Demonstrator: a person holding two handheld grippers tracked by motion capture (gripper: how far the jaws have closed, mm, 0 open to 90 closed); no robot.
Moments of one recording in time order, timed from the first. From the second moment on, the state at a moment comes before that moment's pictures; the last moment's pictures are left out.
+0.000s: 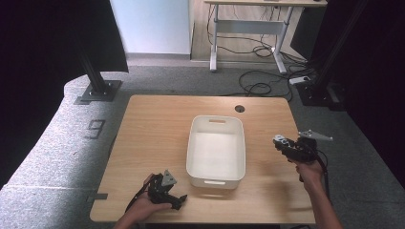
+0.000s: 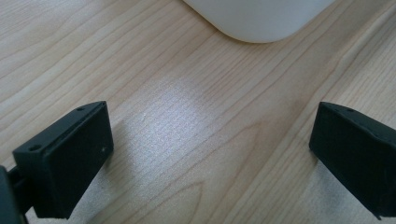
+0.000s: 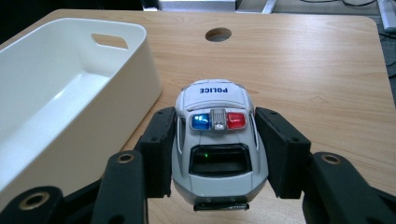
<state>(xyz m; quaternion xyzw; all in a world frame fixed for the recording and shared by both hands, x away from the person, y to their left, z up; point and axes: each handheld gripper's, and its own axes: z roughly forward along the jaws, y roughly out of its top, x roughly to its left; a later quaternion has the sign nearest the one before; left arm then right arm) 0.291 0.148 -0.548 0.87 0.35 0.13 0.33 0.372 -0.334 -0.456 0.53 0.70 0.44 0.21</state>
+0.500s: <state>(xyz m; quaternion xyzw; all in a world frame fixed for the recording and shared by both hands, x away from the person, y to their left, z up) 0.291 0.148 -0.548 0.87 0.35 0.13 0.33 0.370 -0.325 -0.453 0.51 0.71 0.43 0.22</state>
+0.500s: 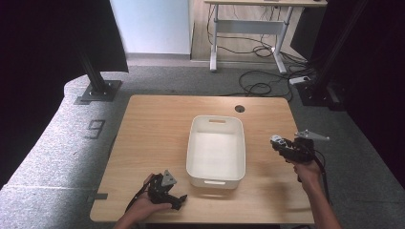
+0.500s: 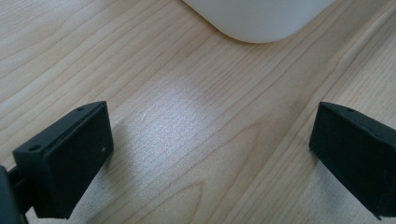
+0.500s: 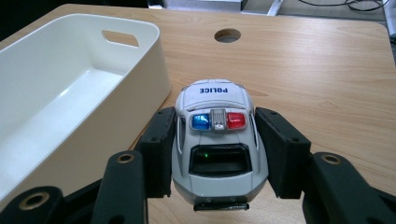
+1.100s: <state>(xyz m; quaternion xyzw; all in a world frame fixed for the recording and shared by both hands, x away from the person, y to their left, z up) 0.291 0.148 -0.548 0.87 0.35 0.13 0.33 0.367 -0.310 -0.450 0.50 0.72 0.43 0.21</state>
